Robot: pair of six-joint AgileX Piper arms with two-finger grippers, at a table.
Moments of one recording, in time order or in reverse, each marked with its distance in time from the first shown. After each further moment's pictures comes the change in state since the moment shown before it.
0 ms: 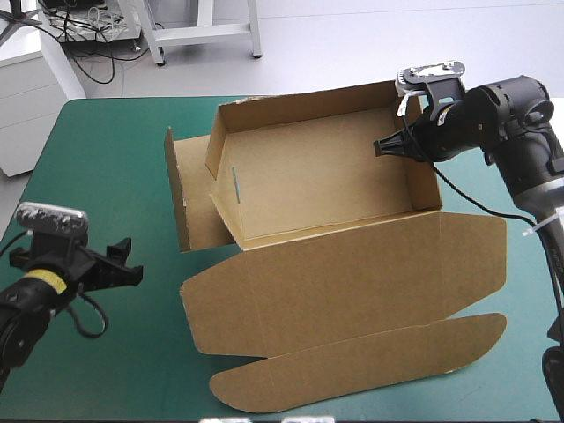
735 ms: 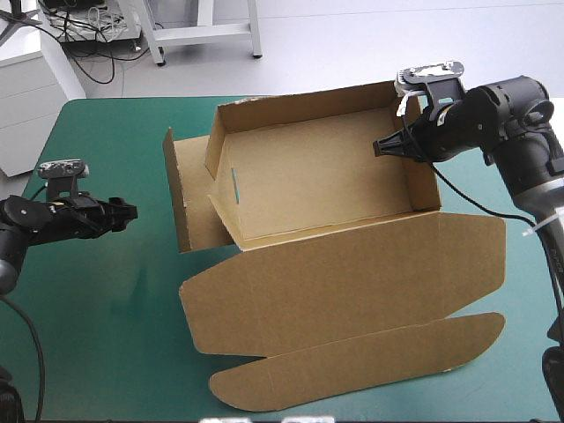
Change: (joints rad) left arm 0.470 0.606 -0.146 -0.683 -0.061 0.592; right arm 0.000 0.000 0.000 0.004 0.000 -0.001
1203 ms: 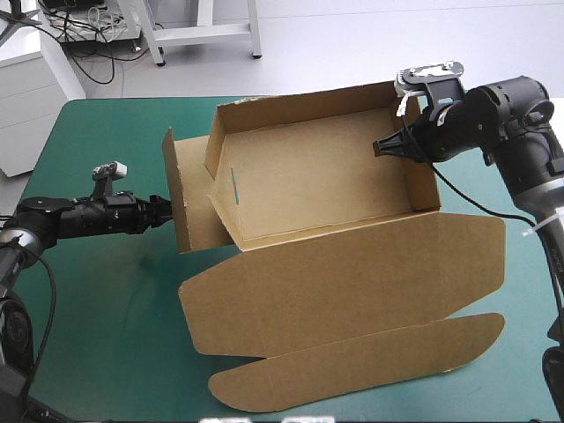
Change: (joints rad) left arm 0.003 0.286 -0.005 -0.583 0.238 0.484; right arm 0.000 0.000 0.000 0.004 0.000 0.000
